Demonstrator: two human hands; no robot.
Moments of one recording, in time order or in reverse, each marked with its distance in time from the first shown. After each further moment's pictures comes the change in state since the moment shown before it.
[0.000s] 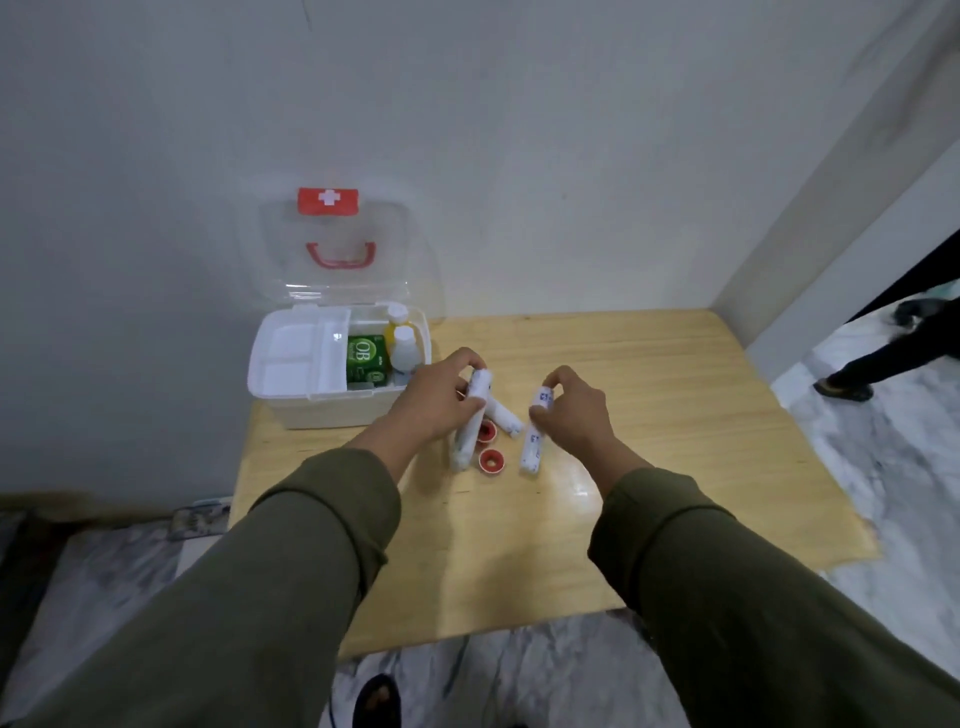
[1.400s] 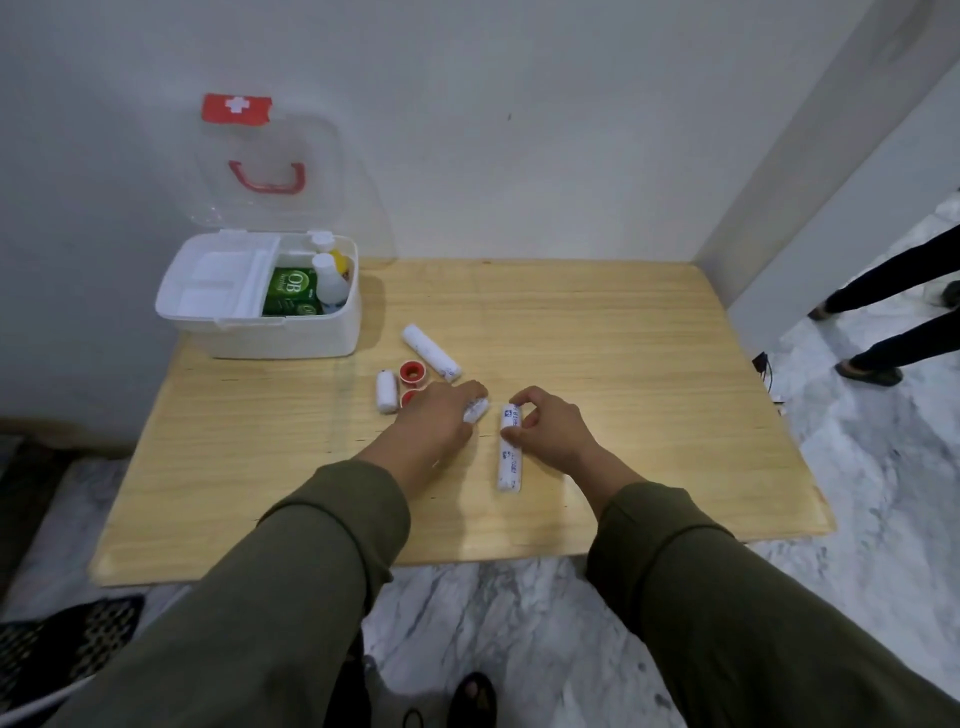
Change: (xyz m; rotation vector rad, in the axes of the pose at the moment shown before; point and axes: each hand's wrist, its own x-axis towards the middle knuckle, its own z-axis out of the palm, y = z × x) left_hand 0.000 0.013 0.135 0.430 -0.118 -0.112; right_hand -0.014 0.106 -0.023 -0.025 -0.306 -0.080
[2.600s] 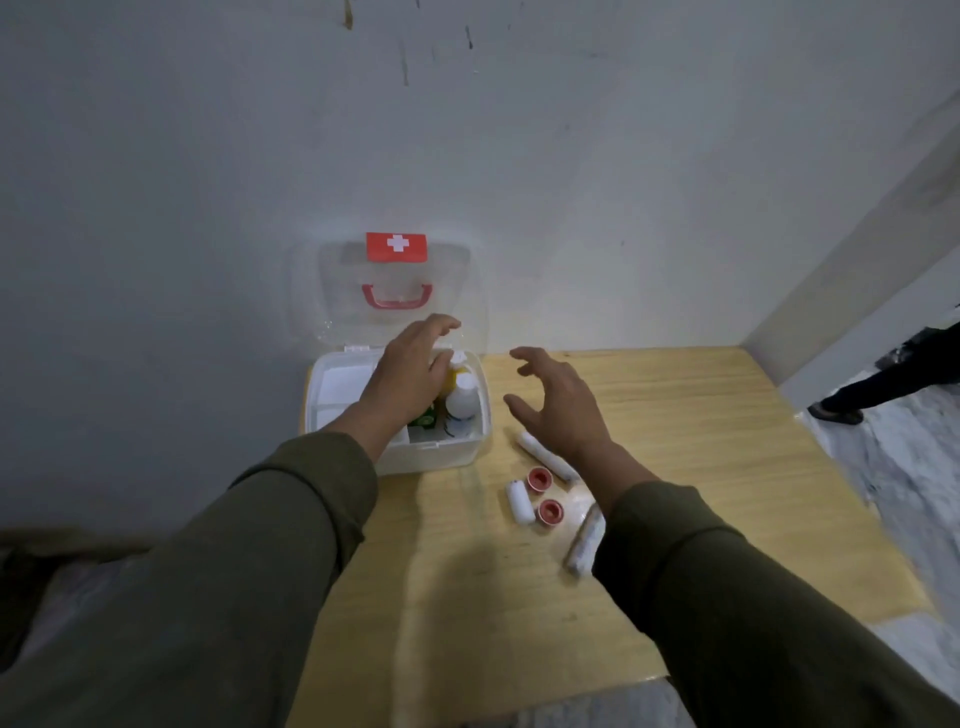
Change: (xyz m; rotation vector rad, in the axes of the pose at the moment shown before) left_hand 0.047 -0.167 -0.198 -0.362 0.451 0.267; right_hand 0.085 -0.199 0.040 -0.220 0.469 -0.399
